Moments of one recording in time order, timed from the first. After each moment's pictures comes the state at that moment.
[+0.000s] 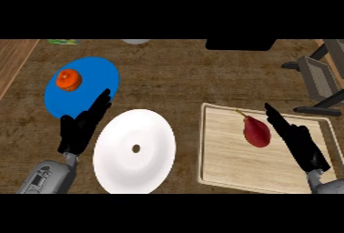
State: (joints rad) left arm -0.21 0.36 -0.27 -1.31 0.23 0.06 0.01; right arm -0.08 -0.56 0.33 -1.46 -0.22 -0.07 0.15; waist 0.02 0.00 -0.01
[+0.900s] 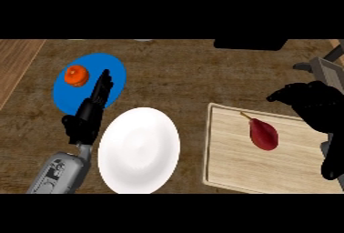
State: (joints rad) left arm -0.27 0.25 -0.25 -1.41 0.14 0.27 -0.05; right arm -0.34 -0.53 0.10 -1.41 -0.95 0.86 -0.17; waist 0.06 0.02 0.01
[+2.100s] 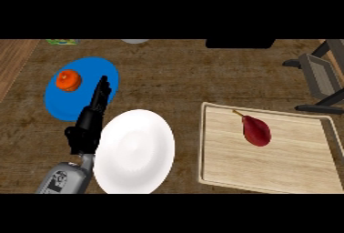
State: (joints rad) left arm -0.20 0.23 -0.27 -1.48 0.08 0.36 -0.02; right arm -0.42 -0.78 -0.39 -2.01 -0.22 1.02 -0.17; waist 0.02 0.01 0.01
